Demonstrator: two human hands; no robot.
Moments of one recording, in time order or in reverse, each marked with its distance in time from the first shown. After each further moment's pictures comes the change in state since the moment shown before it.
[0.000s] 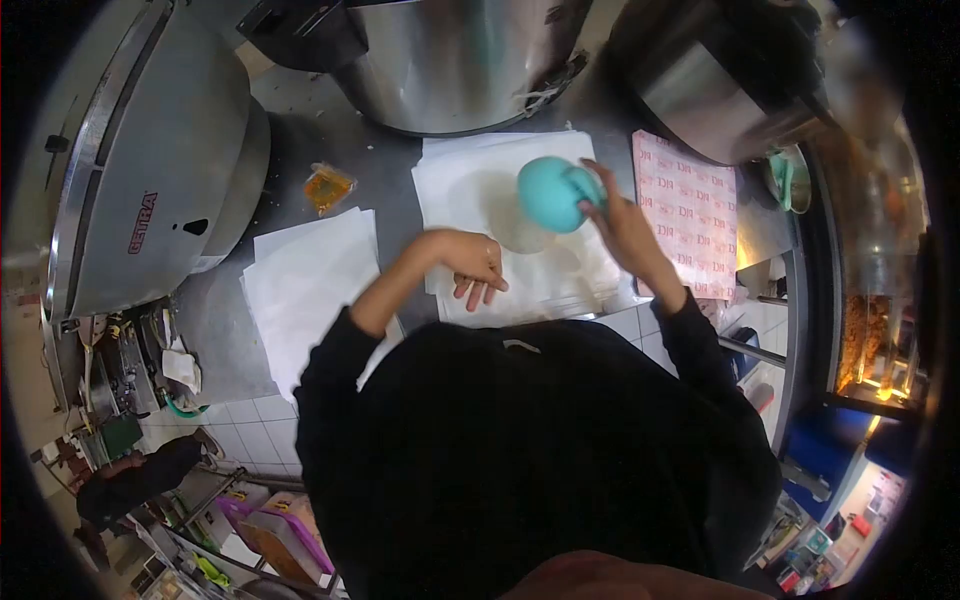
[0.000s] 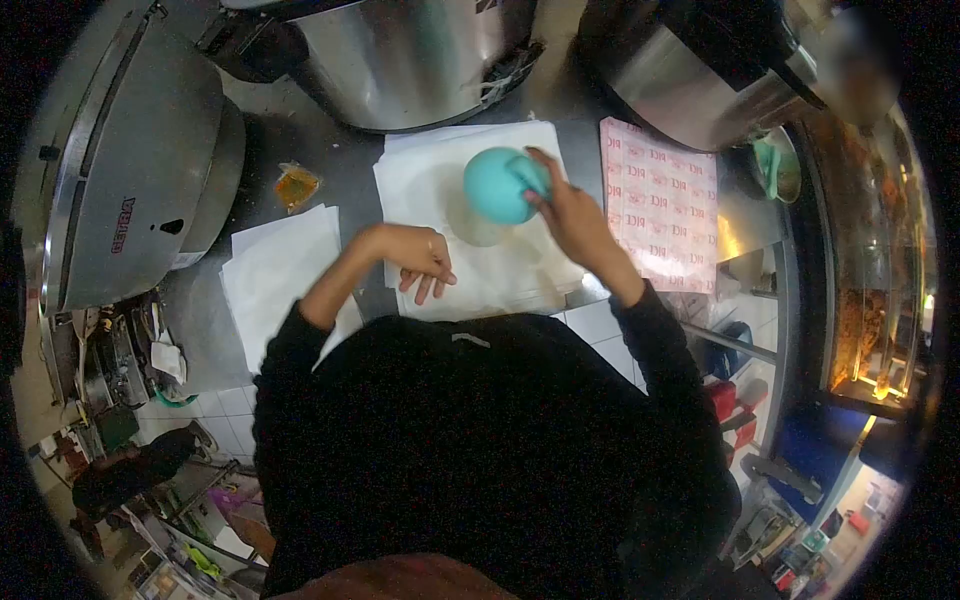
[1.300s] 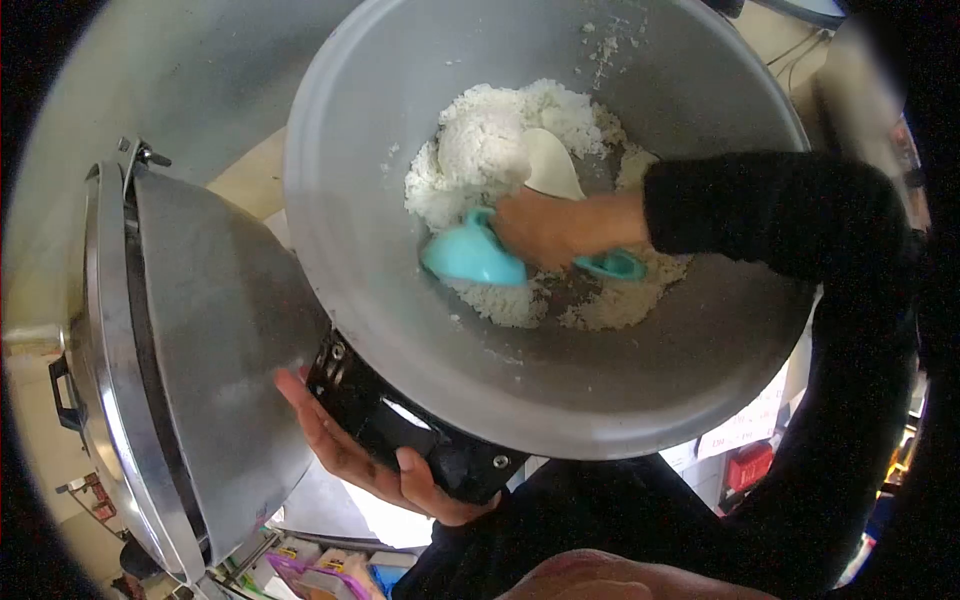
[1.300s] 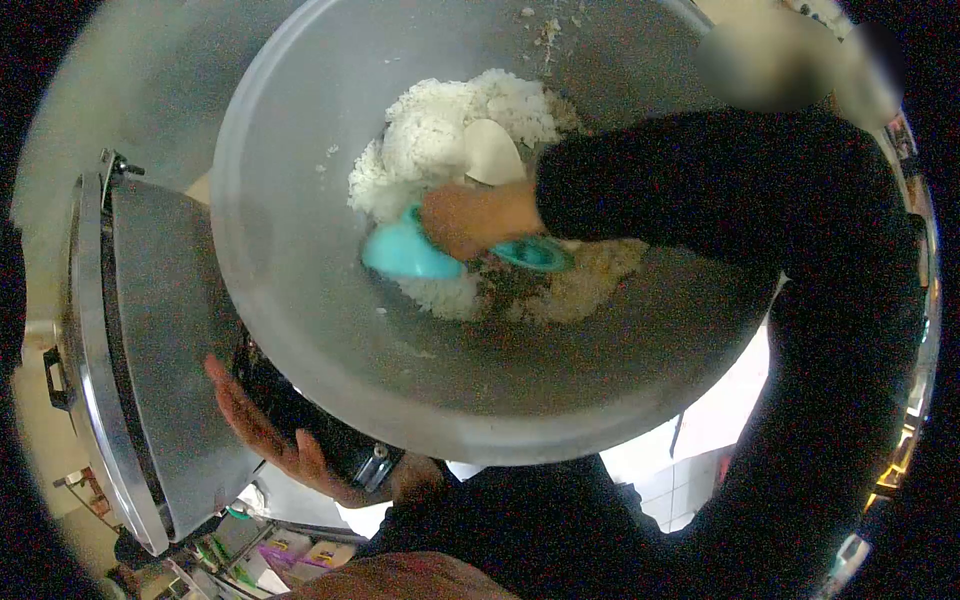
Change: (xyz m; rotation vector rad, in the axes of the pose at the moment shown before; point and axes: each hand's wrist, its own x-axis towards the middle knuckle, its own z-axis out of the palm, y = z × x) left_hand -0.151 0.021 -0.126 -0.010 2.629 0.547; right_hand 0.387 -0.107 0.058 -0.845 -0.987 -0.658
